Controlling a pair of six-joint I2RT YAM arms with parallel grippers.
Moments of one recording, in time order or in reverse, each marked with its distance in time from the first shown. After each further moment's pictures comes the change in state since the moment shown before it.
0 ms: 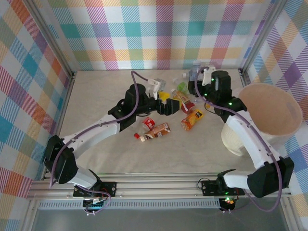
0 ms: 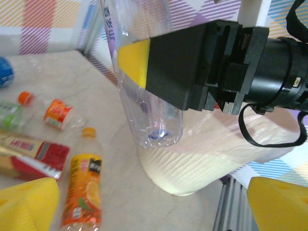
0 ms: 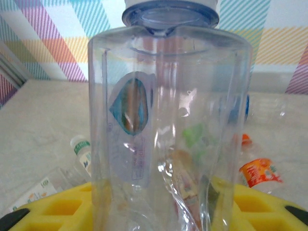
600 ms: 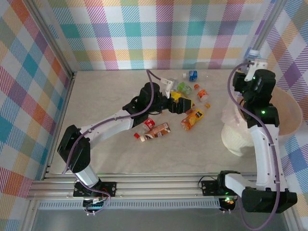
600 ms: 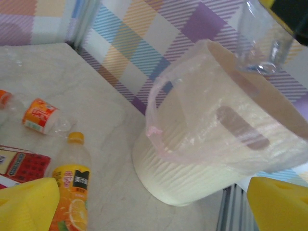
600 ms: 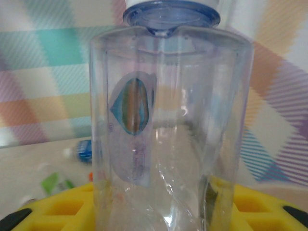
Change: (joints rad) left arm -0.049 0.175 0.117 0.037 -0.066 -0.033; right arm -0.370 -0.172 0.096 -0.155 0.234 -0.153
